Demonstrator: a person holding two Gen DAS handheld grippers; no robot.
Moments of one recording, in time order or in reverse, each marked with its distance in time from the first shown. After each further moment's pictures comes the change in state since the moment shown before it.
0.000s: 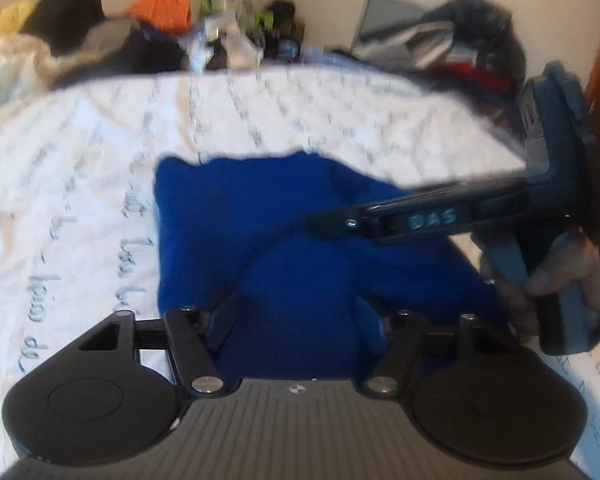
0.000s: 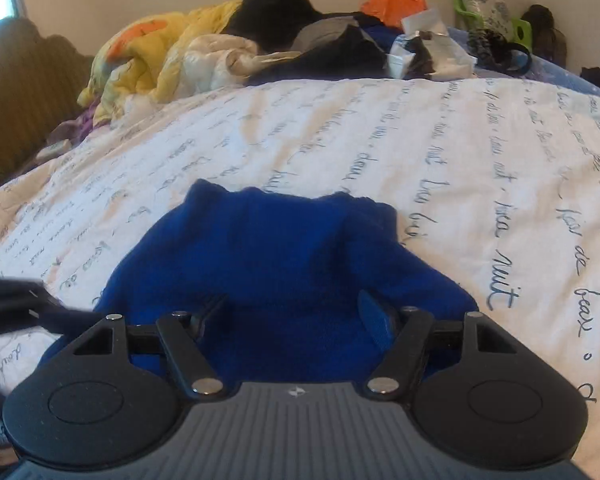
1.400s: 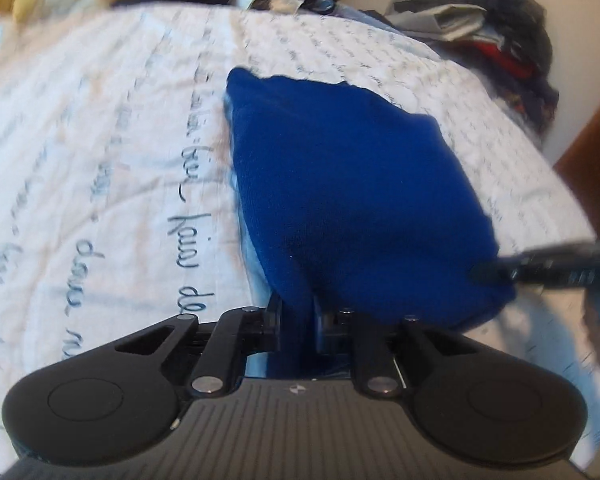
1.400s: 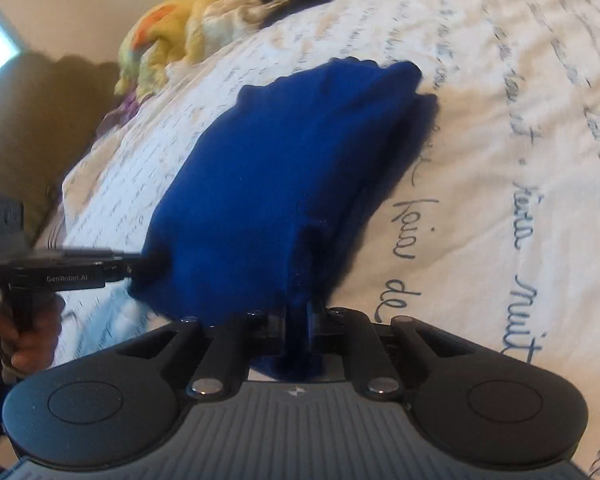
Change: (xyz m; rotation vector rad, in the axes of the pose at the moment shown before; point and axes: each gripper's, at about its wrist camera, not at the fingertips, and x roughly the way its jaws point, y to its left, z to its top) left arm -0.085 -0.005 -0.090 -0.074 0.145 0.056; right arm -0.178 0.016 -0.128 0.182 0.166 0.154
